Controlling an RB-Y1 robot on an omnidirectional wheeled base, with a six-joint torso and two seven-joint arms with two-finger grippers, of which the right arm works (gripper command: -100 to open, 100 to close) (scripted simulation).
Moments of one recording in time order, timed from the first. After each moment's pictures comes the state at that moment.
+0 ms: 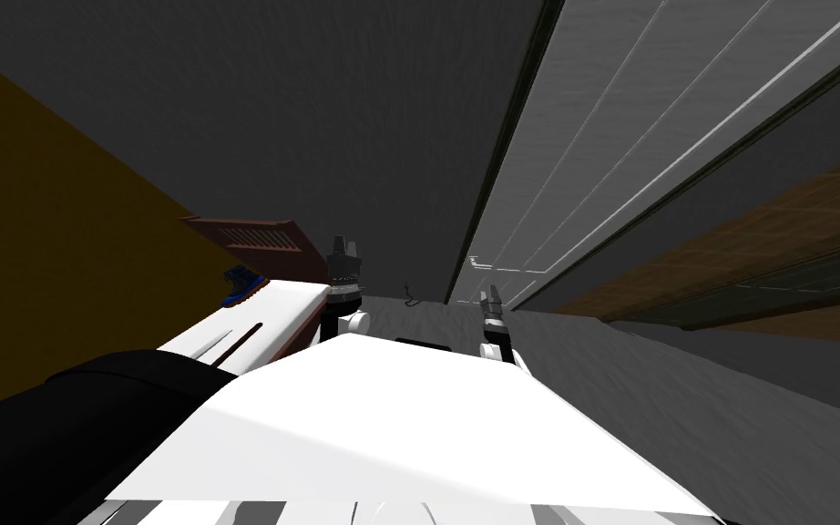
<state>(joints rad) 0.24 -0.19 0.02 -1.39 -0.08 -0.70 -0.06</state>
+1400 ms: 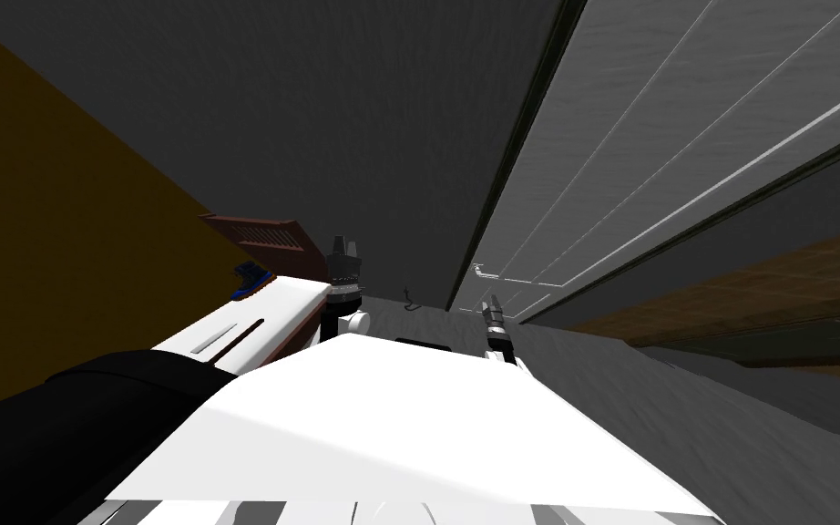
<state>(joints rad) 0.15 -0.26 0.02 -1.06 -0.12 -0.79 -0.14</state>
